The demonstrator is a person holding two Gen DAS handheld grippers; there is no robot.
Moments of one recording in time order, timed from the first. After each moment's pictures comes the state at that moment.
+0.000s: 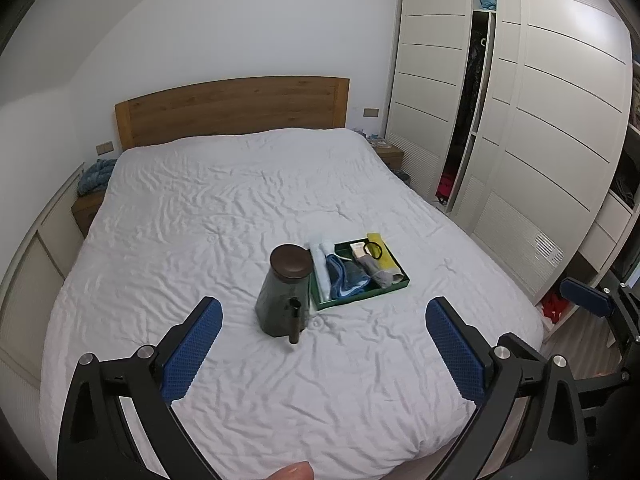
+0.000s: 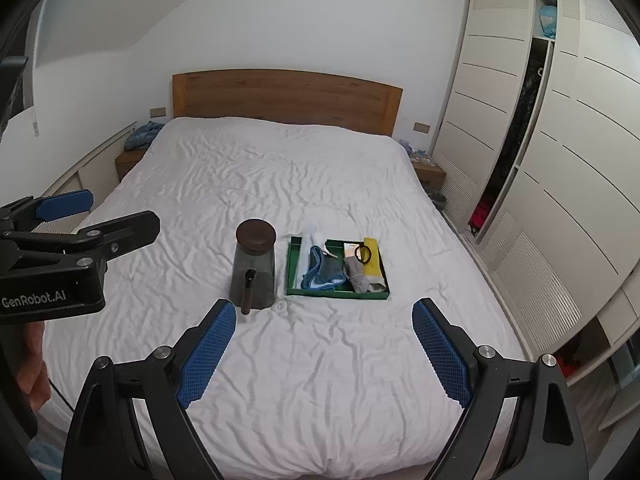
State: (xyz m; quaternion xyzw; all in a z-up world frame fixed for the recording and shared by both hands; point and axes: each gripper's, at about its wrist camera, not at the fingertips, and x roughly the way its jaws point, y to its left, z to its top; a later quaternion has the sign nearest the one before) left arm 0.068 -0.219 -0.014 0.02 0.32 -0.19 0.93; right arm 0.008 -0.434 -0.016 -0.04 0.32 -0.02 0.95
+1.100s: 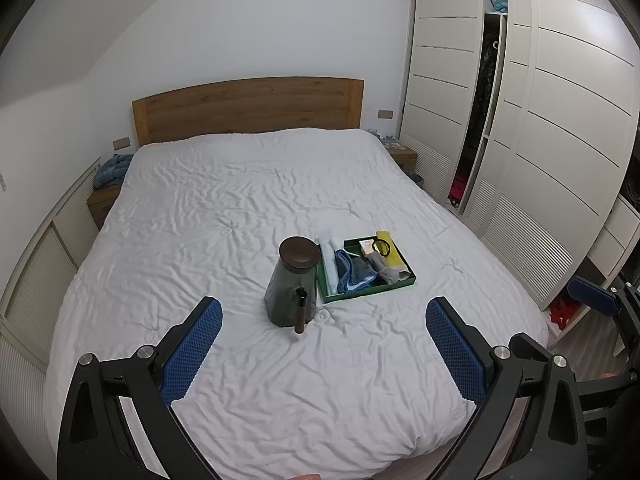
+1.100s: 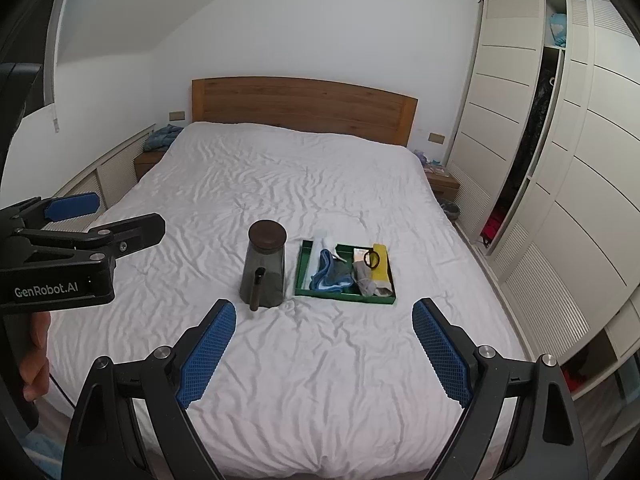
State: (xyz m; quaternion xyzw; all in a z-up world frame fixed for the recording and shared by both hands) left arm 0.034 -0.226 -0.011 0.02 0.31 -0.15 0.94; right arm -0.022 -0.442 -0.013 -0.04 0.30 0.01 0.95
